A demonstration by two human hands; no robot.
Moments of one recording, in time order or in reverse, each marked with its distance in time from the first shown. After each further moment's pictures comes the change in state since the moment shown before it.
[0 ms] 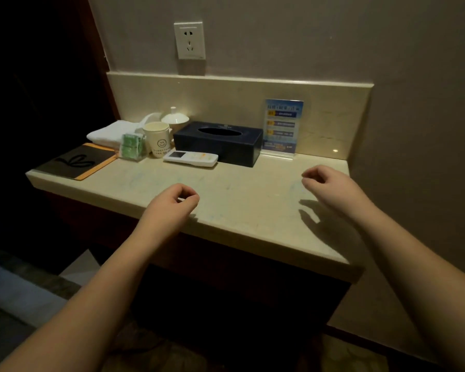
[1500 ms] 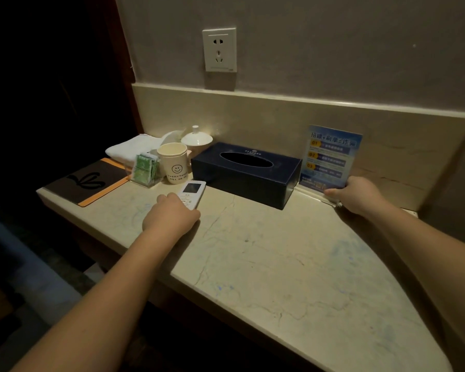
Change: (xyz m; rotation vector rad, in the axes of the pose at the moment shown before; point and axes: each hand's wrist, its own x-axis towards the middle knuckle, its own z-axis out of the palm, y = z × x) left_hand 0.166 -0.031 0.009 0.656 0.128 -0.444; right_hand 0.214 0.046 0.041 -0.015 -0.089 0.139
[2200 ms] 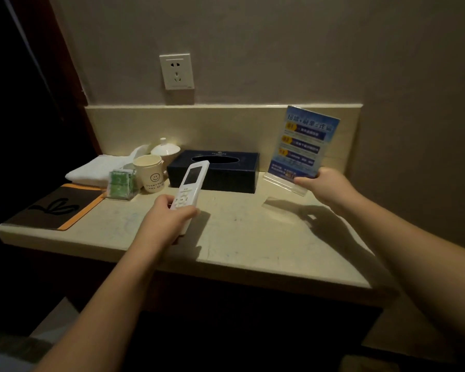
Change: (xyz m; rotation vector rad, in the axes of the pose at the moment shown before) left_hand -0.071 -0.040 -0.042 -0.800 -0.289 0.307; right_hand -0.152 -0.051 -0.010 0.320 0.222 0.064
